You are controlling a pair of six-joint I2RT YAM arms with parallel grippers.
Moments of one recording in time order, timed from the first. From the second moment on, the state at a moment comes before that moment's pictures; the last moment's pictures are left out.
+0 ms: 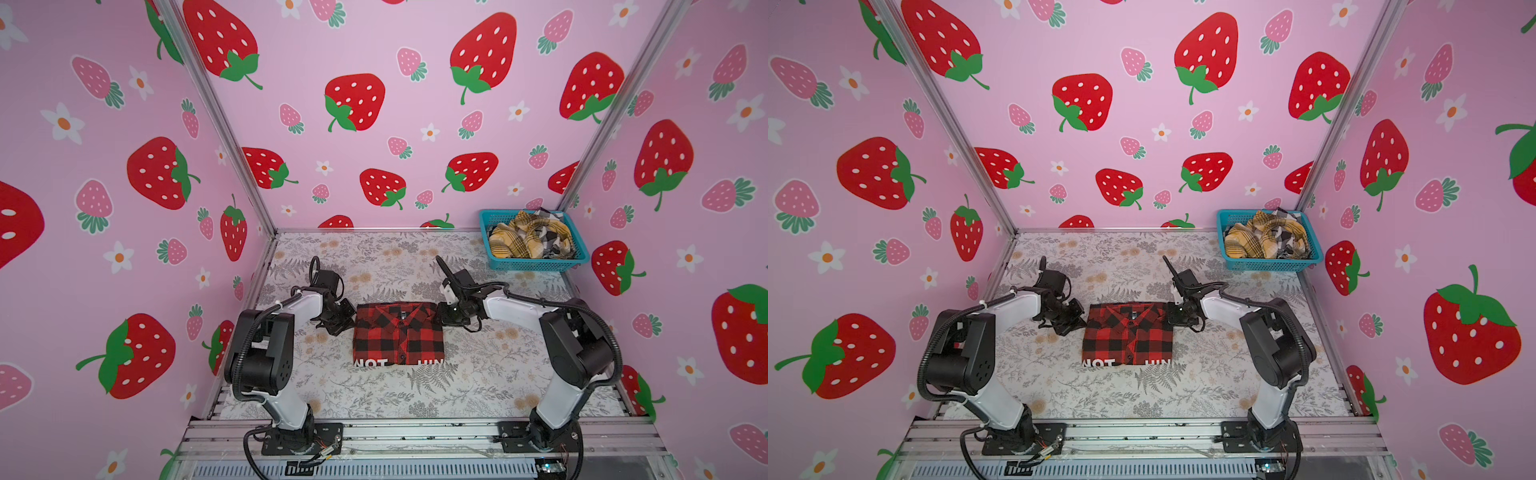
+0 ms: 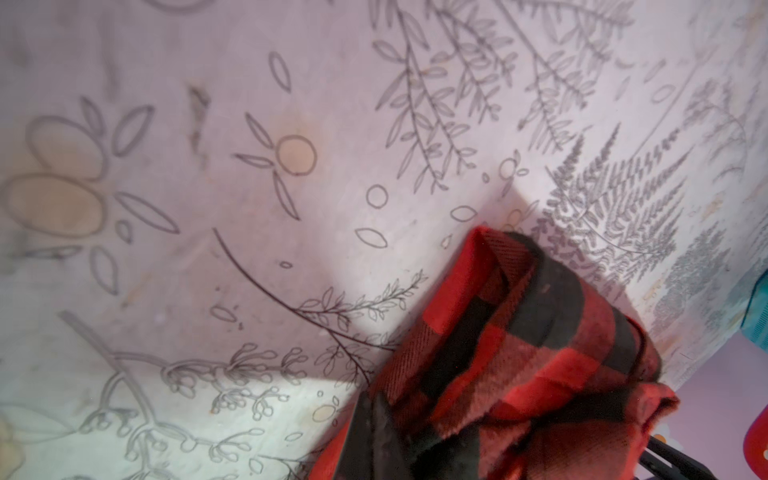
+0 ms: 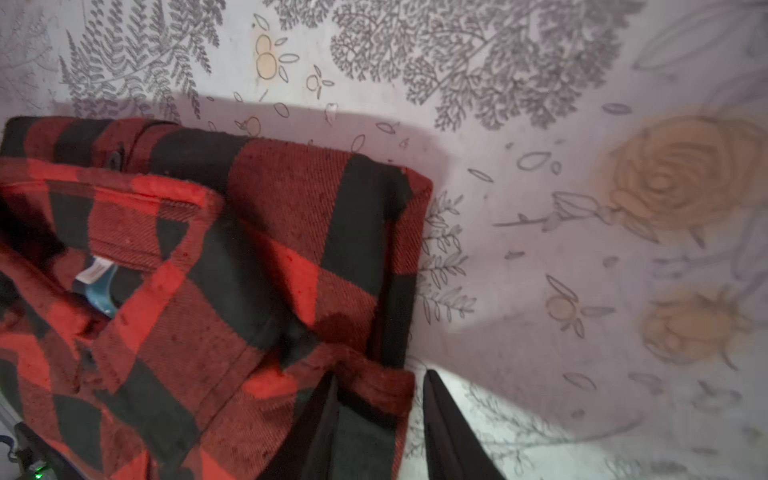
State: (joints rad) left arm -0.12 1.69 0.95 -0.57 0.35 -0.77; right arm 0.63 1.80 1.07 -0.40 -0.28 0.44
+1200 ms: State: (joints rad) left arm -0.14 1.55 0.94 -0.54 0.41 -0.81; right arm 0.63 1.79 1.11 -0.40 -0.28 0.43
